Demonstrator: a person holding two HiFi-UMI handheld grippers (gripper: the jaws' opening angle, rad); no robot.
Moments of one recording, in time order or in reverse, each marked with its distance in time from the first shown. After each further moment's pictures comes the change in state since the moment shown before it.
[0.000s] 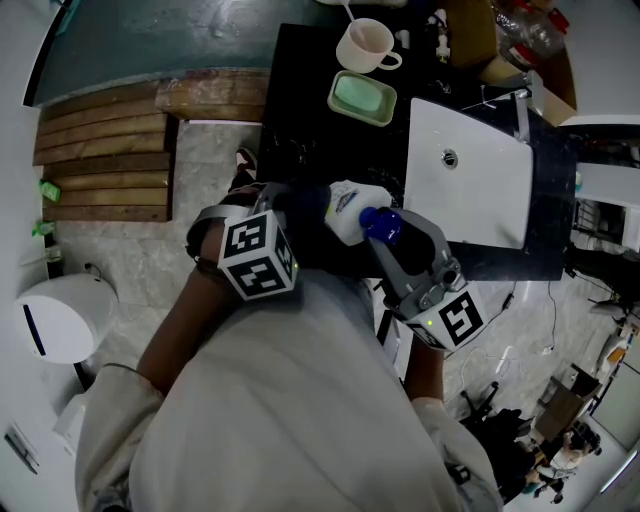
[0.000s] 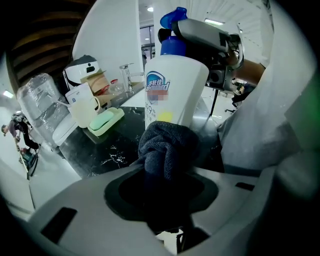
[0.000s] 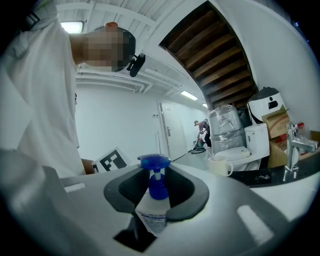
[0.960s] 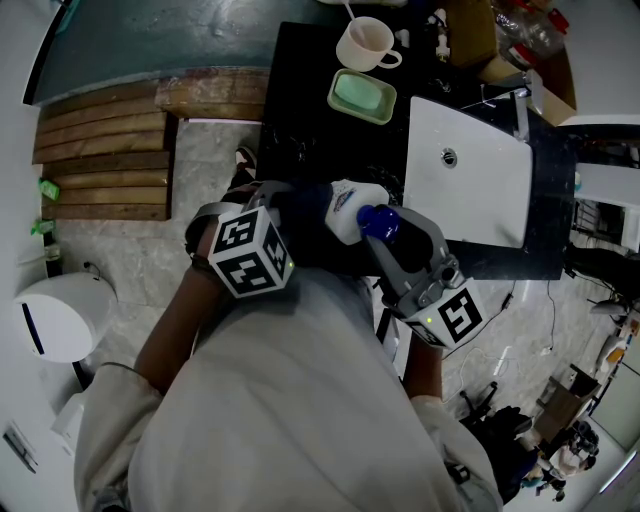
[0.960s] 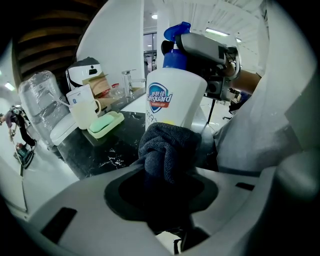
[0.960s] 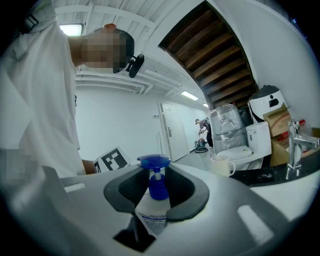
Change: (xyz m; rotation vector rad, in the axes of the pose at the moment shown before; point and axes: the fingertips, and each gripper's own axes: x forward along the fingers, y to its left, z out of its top) left arm -0.009 -0.002 0.008 -0.037 -0.074 -0.038; right arm 0.005 0.003 0.011 0.021 -0.049 0.025
